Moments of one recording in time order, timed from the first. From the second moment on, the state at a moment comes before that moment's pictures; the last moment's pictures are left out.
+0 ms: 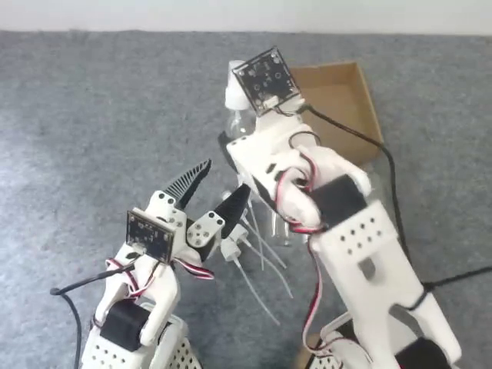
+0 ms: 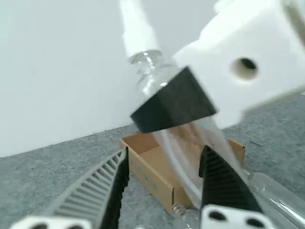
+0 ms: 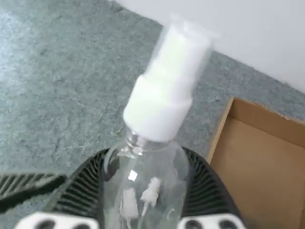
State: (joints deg) left arm 18.5 -101.1 82.5 38.1 2.4; right arm -35.3 -31.7 15.0 58.3 1.5
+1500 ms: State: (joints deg) left arm 17.5 -100.5 84.4 38.6 3.5; right arm -21.5 -28.5 12.0 43.2 5.8
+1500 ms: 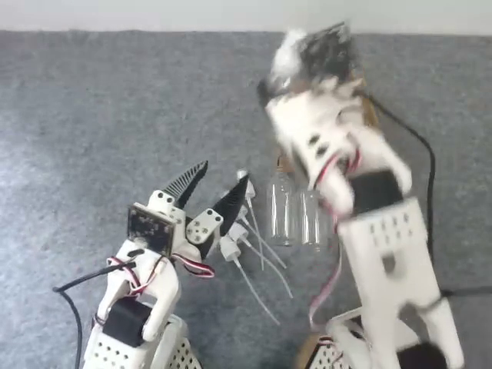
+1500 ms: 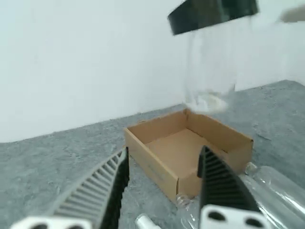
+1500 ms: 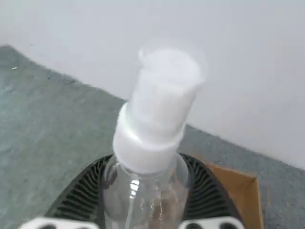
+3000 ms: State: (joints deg) left arm 16.6 -100.4 86.3 38.6 3.4; right arm -13.5 36.4 -7.8 6.7 -1.1
